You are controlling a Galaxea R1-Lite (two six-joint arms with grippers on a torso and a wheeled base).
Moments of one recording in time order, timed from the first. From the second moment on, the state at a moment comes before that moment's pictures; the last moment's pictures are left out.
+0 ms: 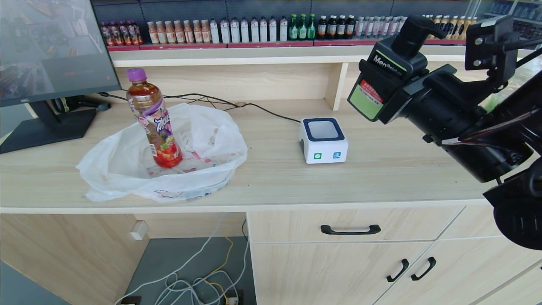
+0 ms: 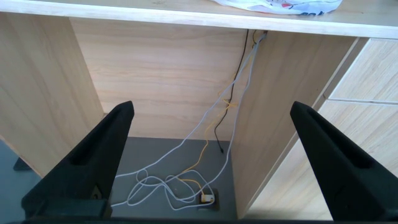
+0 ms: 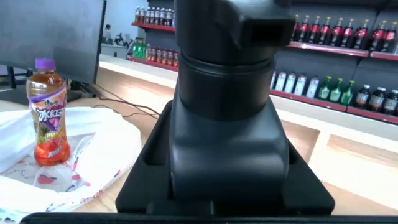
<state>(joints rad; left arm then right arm) 0.00 0.00 0.00 0.00 0.00 0.00 0.45 1.68 -0.89 -1.30 0.17 -0.17</state>
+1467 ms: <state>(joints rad) 0.00 0.00 0.00 0.00 0.00 0.00 0.31 1.70 -0.72 -1.41 0.11 -0.04</state>
